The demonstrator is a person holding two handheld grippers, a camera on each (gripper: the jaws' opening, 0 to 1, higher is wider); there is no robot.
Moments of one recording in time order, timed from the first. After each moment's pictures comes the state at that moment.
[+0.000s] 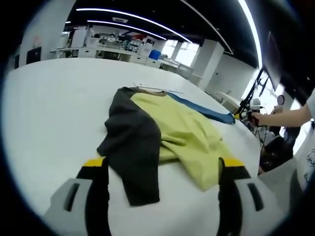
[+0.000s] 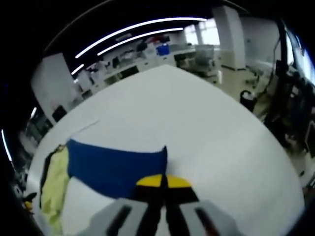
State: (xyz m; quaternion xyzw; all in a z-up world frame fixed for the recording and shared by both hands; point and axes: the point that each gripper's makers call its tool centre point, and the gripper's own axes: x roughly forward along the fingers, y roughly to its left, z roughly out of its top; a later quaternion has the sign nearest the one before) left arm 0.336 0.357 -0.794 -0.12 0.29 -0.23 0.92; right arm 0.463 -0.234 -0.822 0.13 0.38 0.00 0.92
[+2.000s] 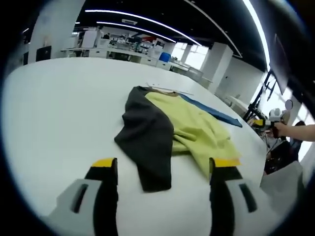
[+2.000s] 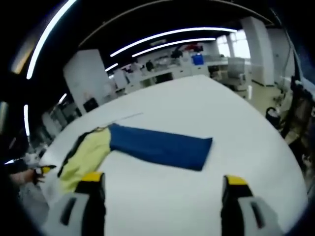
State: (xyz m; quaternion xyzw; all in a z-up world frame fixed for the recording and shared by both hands) left arm 0.323 0.388 -0.802 -0.13 0.28 -0.17 0.93; right arm 0.381 -0.179 -0.776 0.11 0.31 0.14 0.93
